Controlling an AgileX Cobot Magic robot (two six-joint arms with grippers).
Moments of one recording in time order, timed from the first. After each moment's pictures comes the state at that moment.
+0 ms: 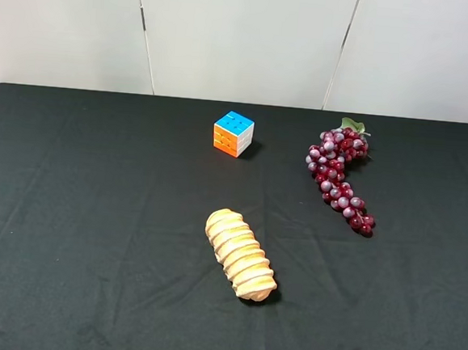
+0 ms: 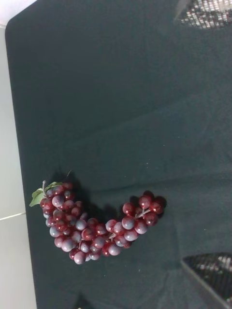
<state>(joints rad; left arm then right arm) -0.03 -0.01 -0.50 0.01 1.05 -0.03 -0.03 0.00 -0.49 0.02 1.02 0.02</state>
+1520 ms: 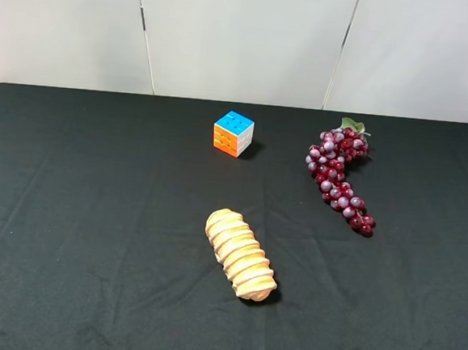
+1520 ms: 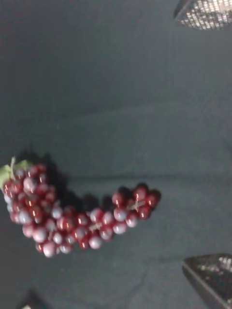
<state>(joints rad) -0.03 -0.01 -0.50 0.01 1.05 -0.03 0.03 0.73 -0.85 0.07 0.98 -0.14</state>
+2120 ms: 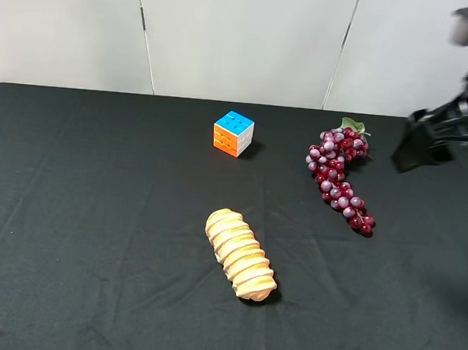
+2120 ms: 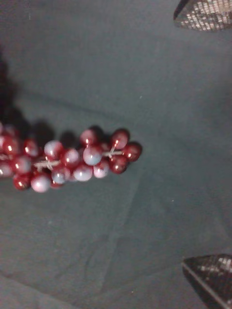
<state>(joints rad) -0.03 -0.01 -0.50 0.01 1.05 -0.03 0.29 1.29 -1.02 0.00 0.98 -0.18</state>
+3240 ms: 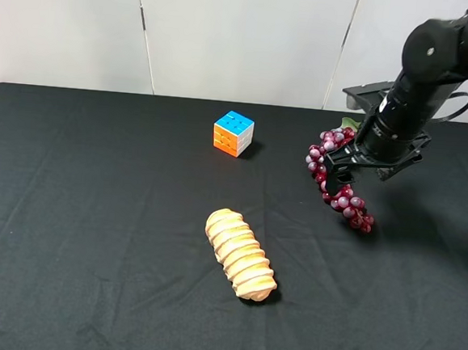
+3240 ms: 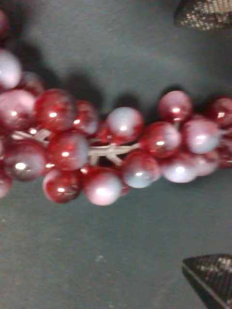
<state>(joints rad) -0.03 -0.01 -0.50 0.01 1.05 -0.03 0.30 1.82 -1.14 0.00 0.77 -0.12</state>
